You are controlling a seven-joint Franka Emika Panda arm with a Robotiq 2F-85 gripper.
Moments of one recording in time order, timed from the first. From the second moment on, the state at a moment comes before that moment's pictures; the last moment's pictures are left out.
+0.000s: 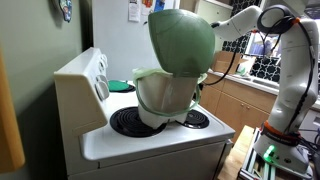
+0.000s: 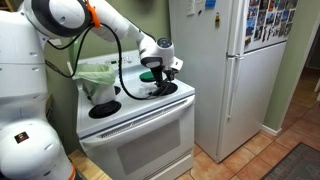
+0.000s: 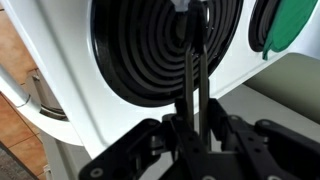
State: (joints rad) arm -0.04 0.26 0.02 -1.98 0.97 2.70 -0.21
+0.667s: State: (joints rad) arm -0.04 0.26 0.02 -1.98 0.97 2.68 -0.21
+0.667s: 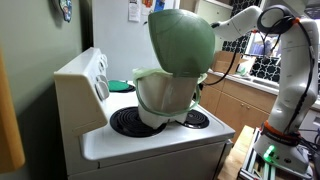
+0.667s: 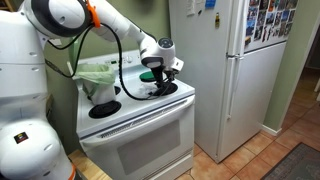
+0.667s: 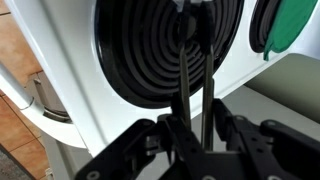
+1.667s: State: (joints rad) arm -0.05 0.25 0.02 -1.99 0.97 2.66 -0.20
